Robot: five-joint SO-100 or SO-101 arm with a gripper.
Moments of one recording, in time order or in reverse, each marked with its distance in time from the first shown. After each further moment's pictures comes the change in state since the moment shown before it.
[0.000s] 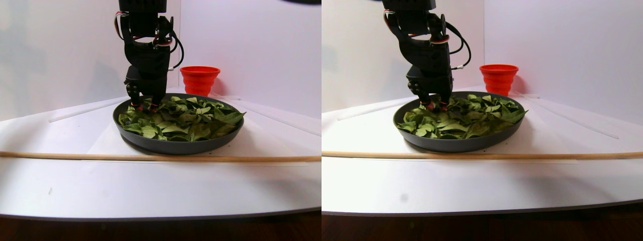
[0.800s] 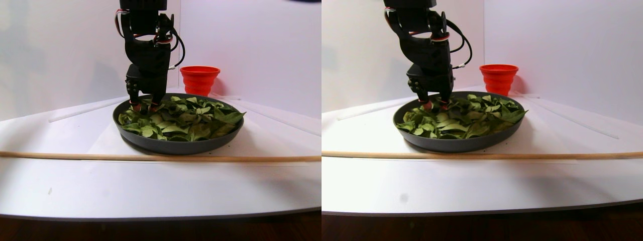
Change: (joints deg) arm 0.1 0.6 0.0 1.1 3.3
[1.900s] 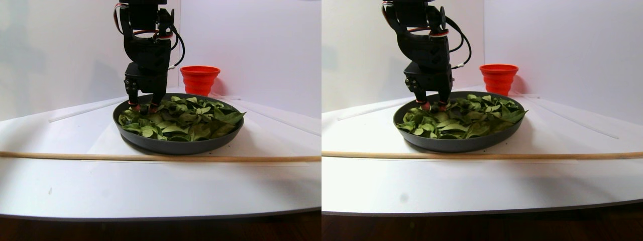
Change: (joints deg) arm 0.0 2.9 2.7 2.7 -0.4
